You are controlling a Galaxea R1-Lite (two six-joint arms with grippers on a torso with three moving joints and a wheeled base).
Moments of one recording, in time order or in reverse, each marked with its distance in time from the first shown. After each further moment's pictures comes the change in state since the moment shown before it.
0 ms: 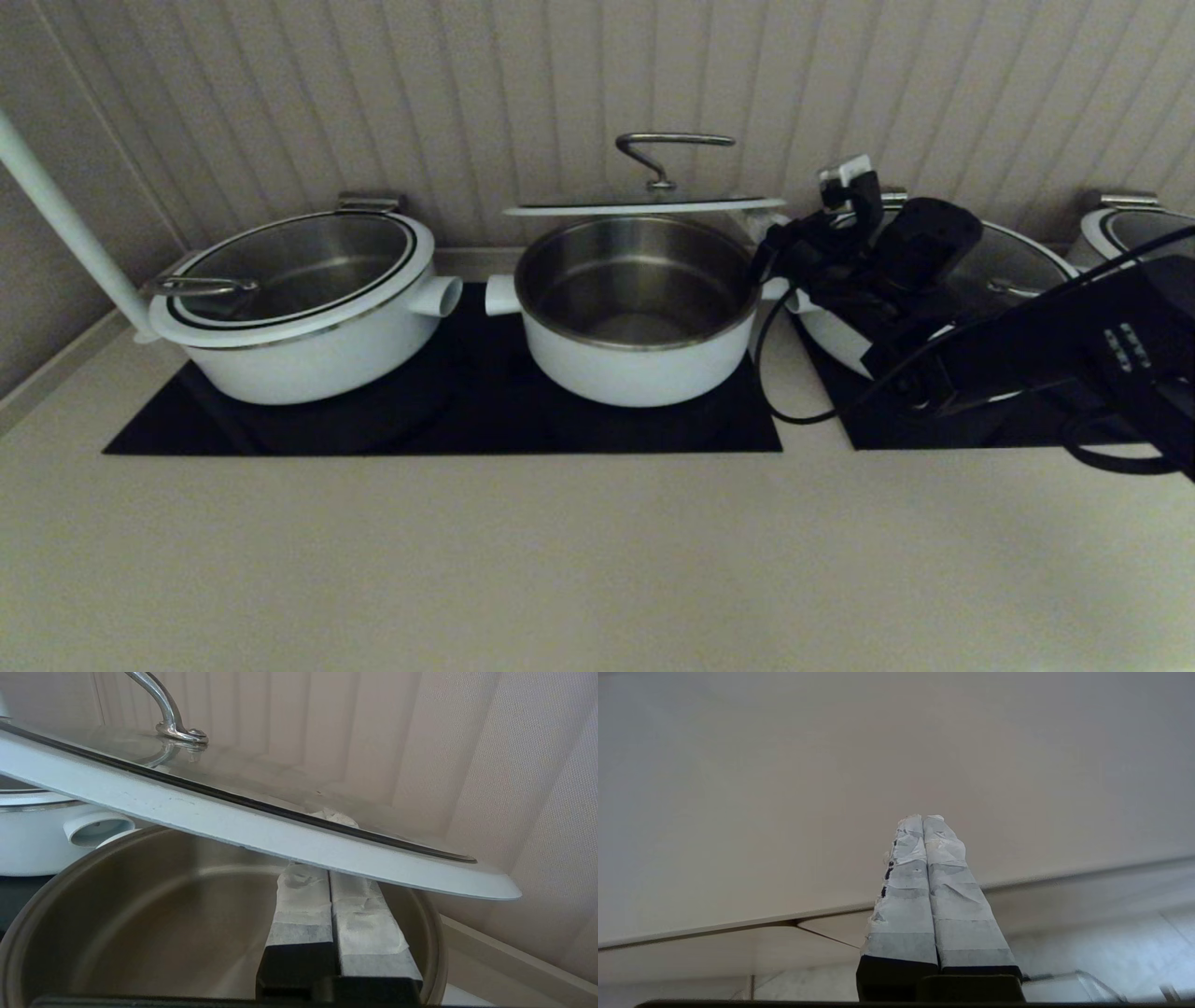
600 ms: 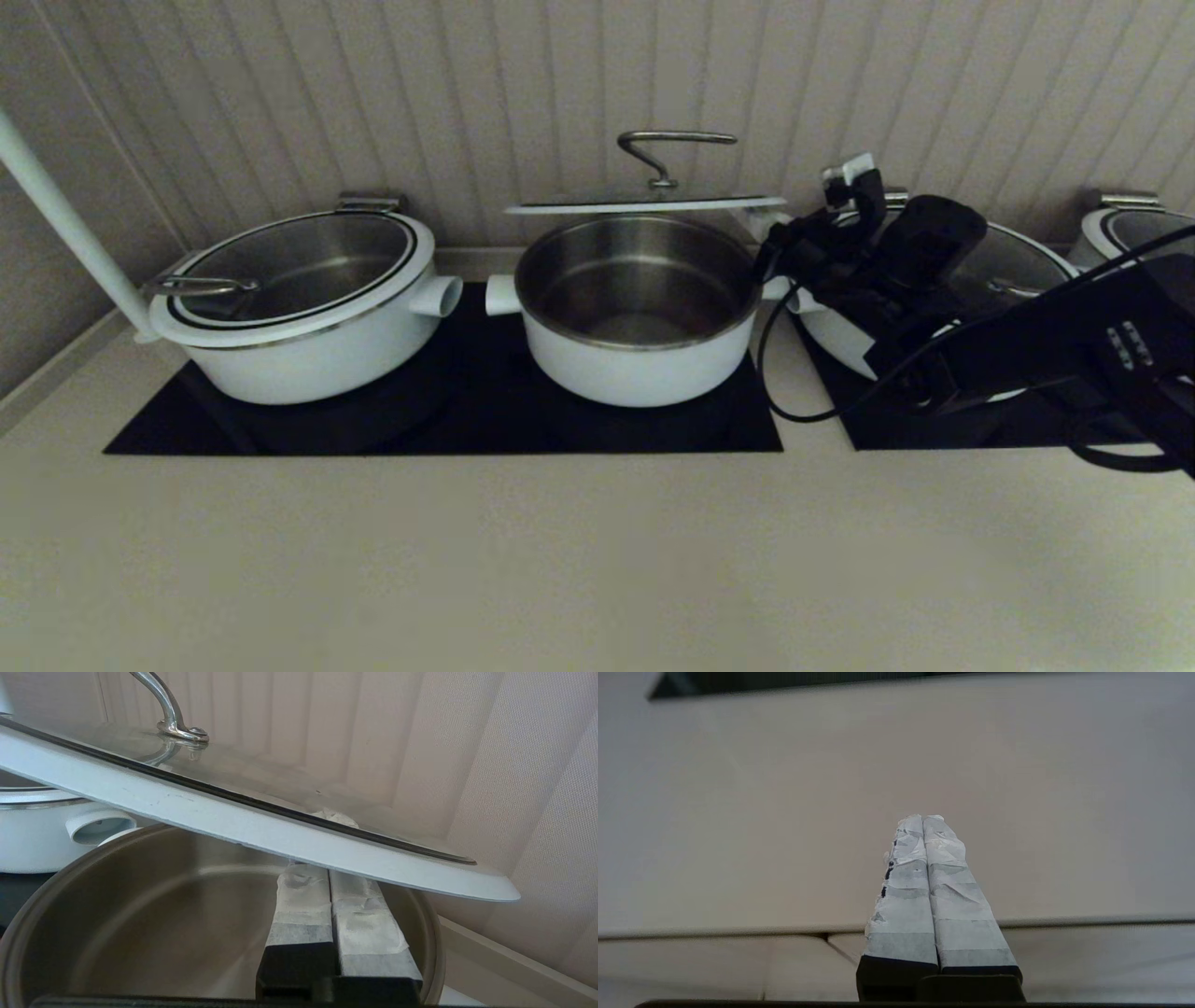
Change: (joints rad) left arm 0.112 -0.109 0.010 -0.029 0.000 0.000; right arm -0.011 -0.002 -0.006 0.002 0.019 0.000
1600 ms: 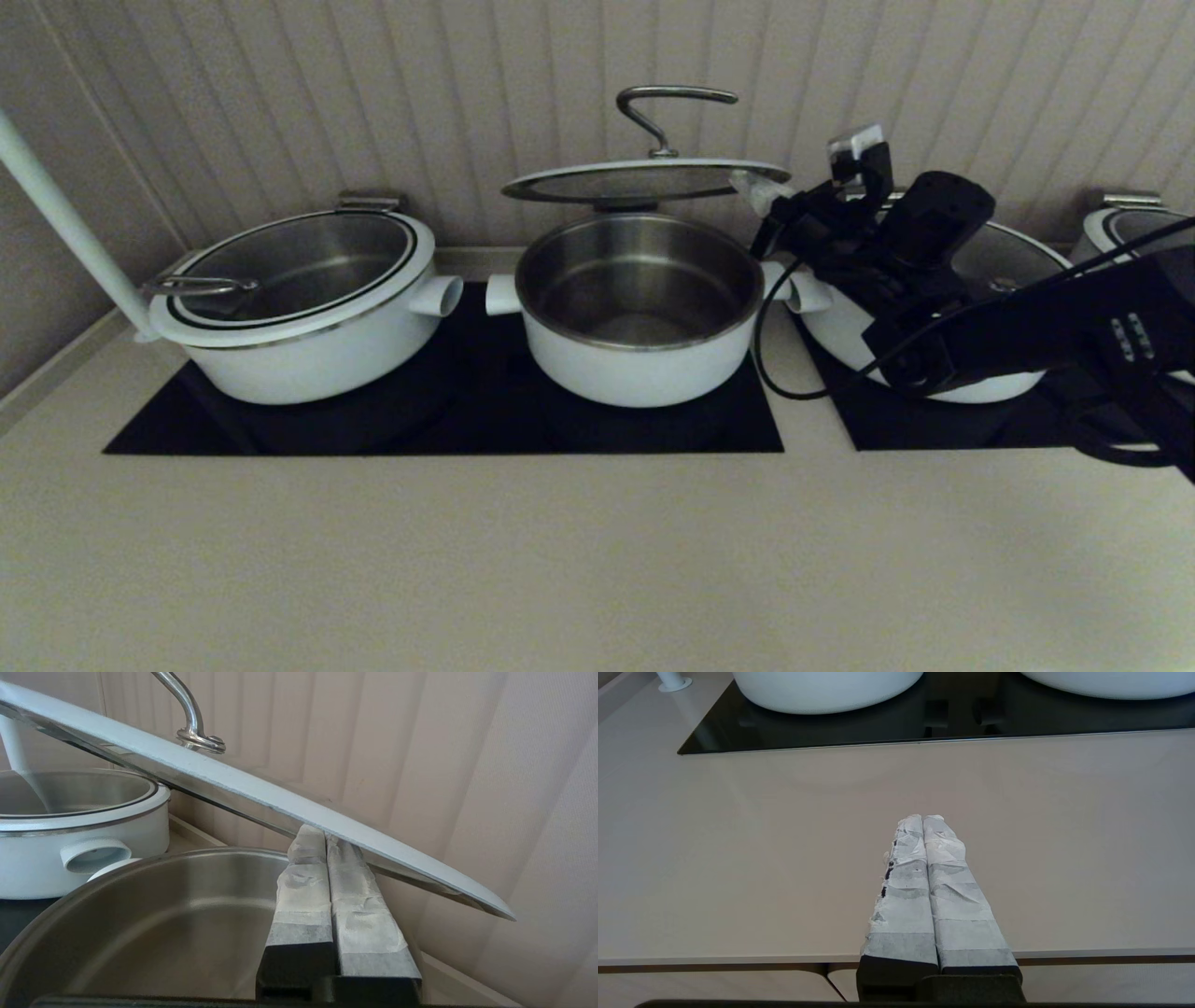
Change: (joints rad) left arm -0.005 -0.173 0.000 0.000 0.004 -0.020; right arm 0.000 0.003 -0.099 0.010 0.014 -0.002
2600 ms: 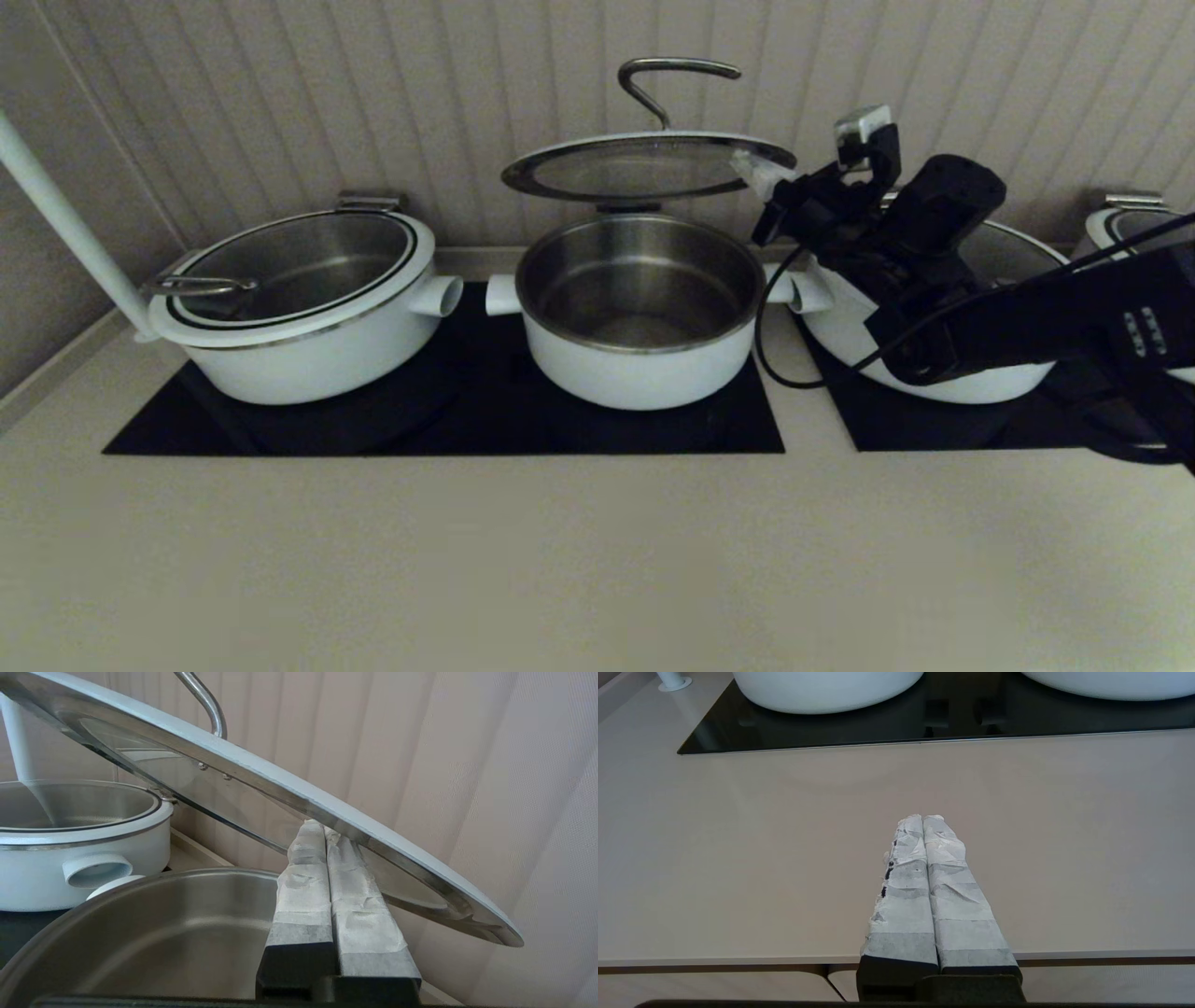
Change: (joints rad) left arm 0.000 0.000 0.000 0.000 0.000 0.000; right arm 0.000 -0.017 -0.035 0.002 0.015 -0.006
